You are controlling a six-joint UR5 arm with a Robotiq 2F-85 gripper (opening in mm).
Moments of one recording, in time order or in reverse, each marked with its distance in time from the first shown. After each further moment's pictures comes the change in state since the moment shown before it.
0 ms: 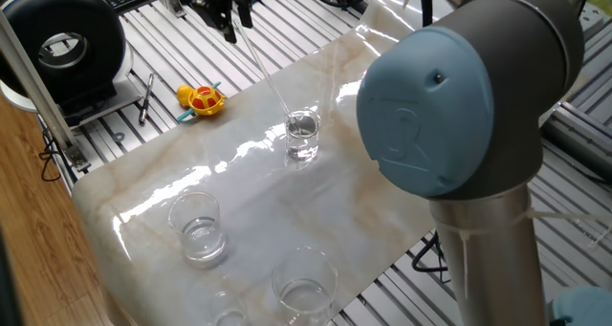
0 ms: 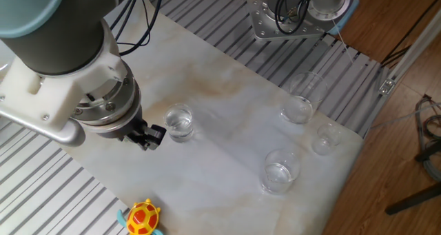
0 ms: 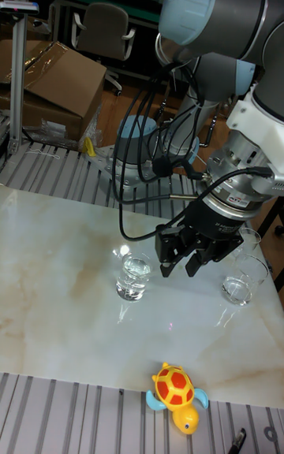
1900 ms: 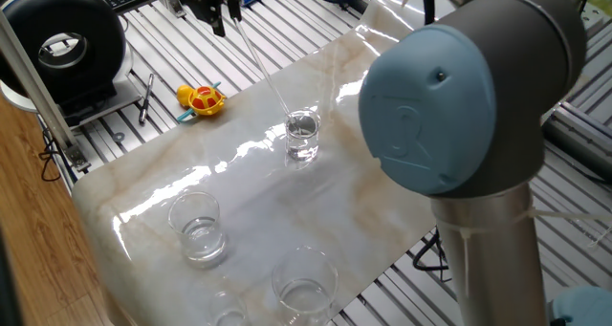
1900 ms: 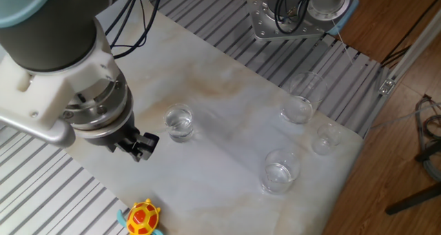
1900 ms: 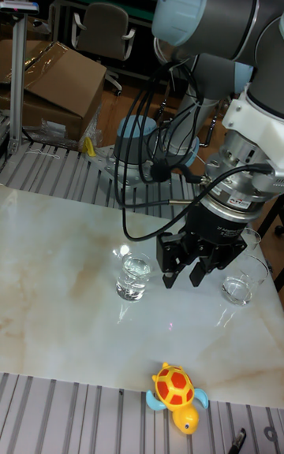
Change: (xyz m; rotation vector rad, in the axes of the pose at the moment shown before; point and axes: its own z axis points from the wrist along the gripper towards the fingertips) arm -0.016 -0.002 -0.002 -0.019 -0.056 -0.020
